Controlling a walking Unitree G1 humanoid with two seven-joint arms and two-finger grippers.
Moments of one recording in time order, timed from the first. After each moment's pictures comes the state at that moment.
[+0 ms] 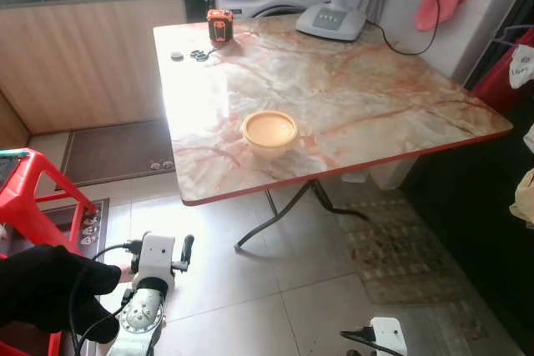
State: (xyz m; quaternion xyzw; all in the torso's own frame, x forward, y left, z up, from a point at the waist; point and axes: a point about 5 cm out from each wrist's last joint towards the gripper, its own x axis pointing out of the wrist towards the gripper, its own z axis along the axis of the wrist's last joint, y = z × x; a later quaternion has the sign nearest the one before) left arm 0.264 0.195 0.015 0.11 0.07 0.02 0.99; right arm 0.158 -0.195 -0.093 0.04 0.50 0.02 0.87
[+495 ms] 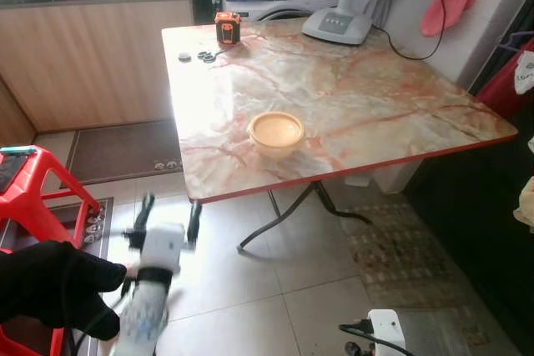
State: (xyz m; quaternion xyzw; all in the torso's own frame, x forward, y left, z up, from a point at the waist) left arm 0.258 0.171 0.092 0.17 -0.12 0.02 0.98; right arm 0.169 -0.196 -0.089 0.03 0.49 0.03 0.87
